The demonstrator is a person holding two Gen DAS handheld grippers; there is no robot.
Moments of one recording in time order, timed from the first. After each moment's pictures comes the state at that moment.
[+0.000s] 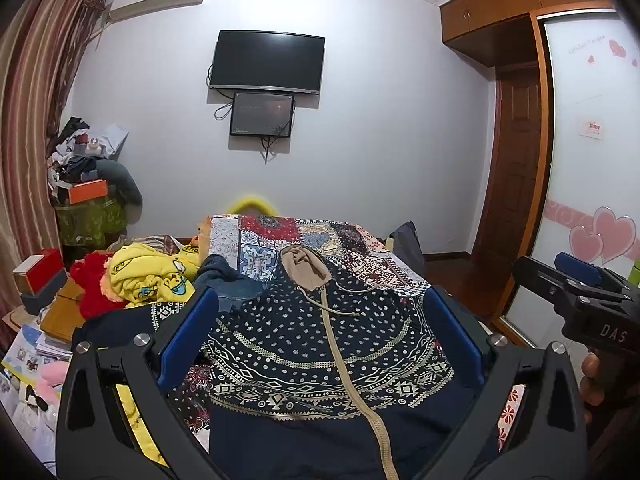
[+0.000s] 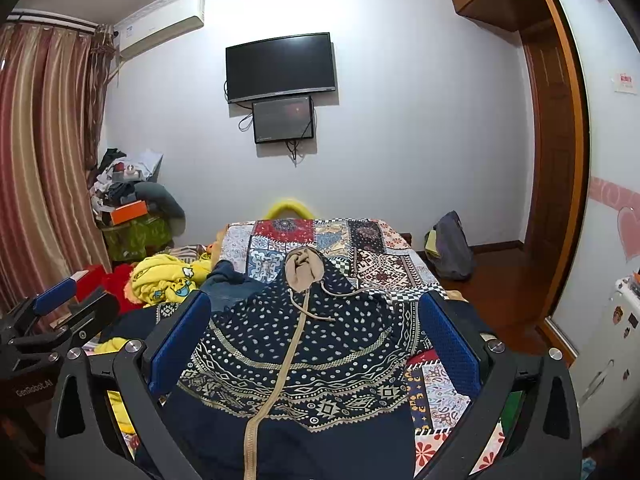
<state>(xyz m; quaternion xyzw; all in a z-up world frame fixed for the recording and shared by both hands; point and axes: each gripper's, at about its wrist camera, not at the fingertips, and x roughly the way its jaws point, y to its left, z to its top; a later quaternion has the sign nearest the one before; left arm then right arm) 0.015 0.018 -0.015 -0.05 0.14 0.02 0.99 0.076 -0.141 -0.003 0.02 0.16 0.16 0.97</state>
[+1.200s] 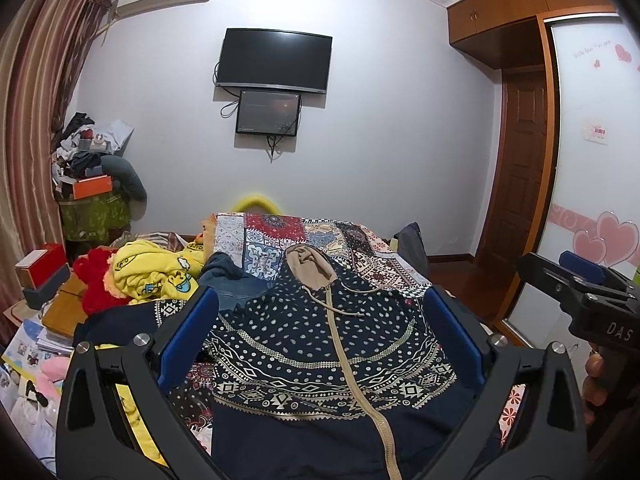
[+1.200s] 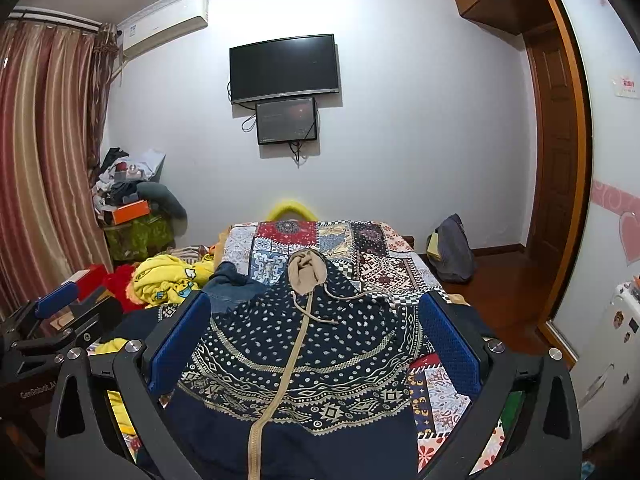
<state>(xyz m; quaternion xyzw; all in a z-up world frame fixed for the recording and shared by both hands) 0.018 0.021 -0.018 -0.06 0.14 0.03 0.99 0.074 -0.133 -0.001 0.02 0.16 0.17 0.97</state>
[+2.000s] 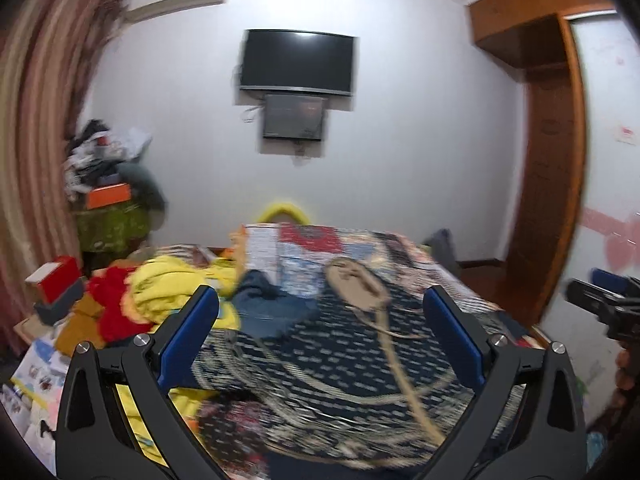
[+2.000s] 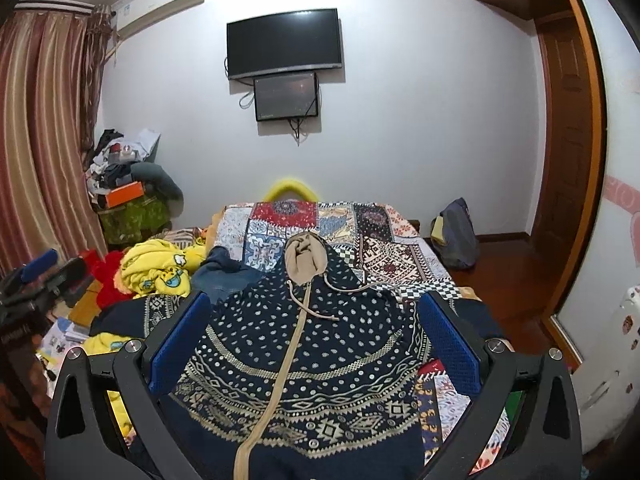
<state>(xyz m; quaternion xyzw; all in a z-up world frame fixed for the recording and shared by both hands) 0.084 0.112 -0.026 -0.05 0.14 0.09 0.99 0.146 -0.116 -0.015 0.00 0.20 0.17 0.96</state>
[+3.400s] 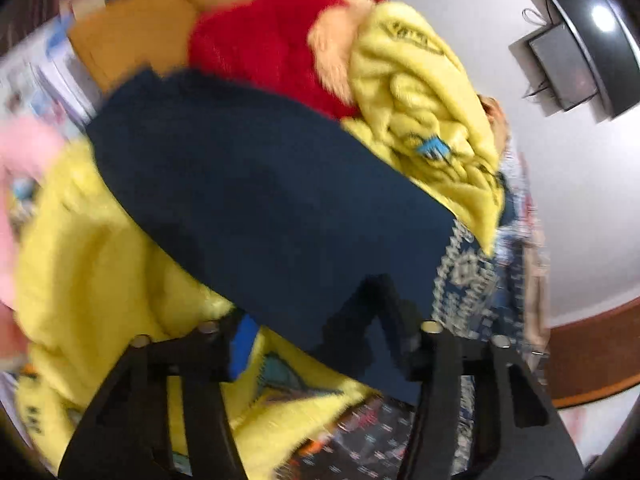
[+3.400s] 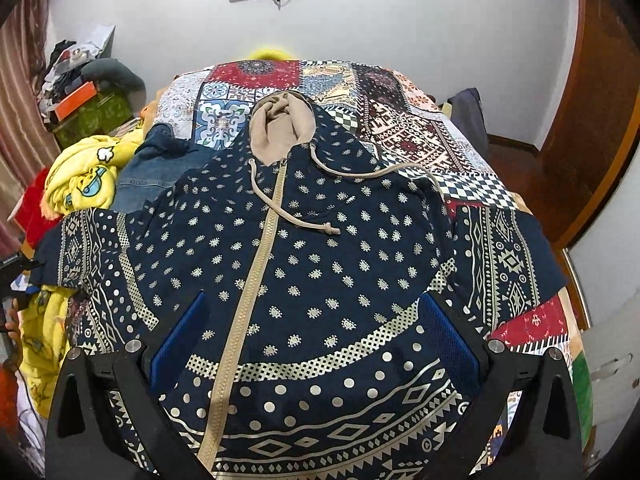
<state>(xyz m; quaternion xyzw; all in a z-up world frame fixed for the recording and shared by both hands) 0.190 0.440 -0.286 -0.43 0.37 0.24 0.79 0.301 -0.065 -0.143 -0.04 0.41 0.14 0.90</state>
